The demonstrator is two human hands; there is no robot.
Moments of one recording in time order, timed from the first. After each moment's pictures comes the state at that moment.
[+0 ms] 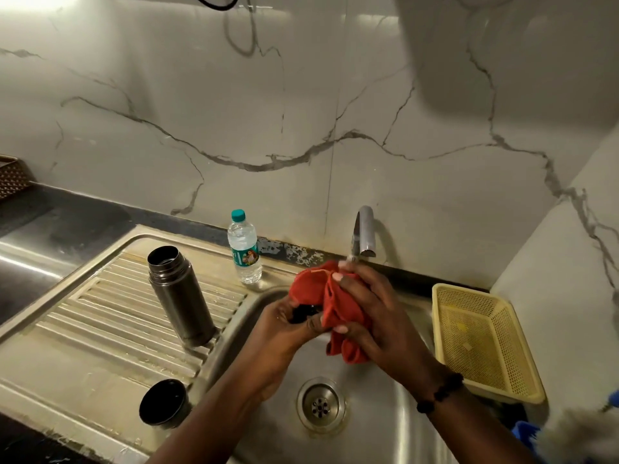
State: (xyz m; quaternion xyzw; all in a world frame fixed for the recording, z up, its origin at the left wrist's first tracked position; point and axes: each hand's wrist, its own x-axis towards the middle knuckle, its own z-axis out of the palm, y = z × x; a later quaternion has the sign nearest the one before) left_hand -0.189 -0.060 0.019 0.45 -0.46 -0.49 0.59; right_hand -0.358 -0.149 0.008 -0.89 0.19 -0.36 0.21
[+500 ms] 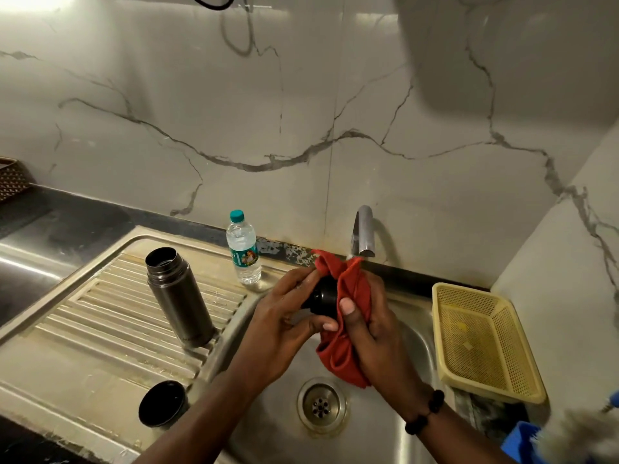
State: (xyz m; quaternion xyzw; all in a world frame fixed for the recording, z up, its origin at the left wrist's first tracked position) left_hand -0.178 -0.070 0.021 0.48 -0.68 -0.19 0.53; right_hand -0.336 -0.115 0.020 -0.71 0.28 -0.44 0.47
